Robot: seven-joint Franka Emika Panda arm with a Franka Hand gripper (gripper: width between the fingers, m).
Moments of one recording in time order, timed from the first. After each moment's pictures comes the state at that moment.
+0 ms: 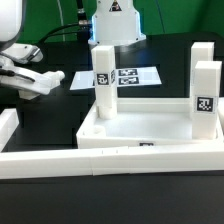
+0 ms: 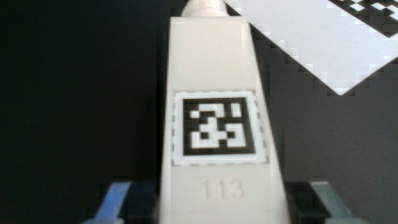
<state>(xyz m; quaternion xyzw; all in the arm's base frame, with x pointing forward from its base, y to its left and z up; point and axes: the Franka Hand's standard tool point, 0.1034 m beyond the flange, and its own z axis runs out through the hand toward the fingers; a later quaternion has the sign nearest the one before) 0.373 -0.218 0.005 -0.85 0.27 0.43 0.15</state>
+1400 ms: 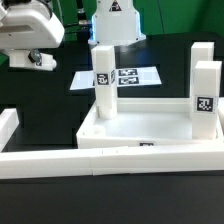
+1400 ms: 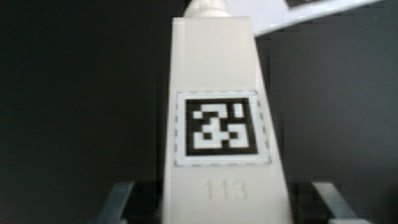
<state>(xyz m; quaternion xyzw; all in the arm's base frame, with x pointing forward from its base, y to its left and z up) 0.460 -0.198 0.097 -0.95 0.17 0.25 0.07</state>
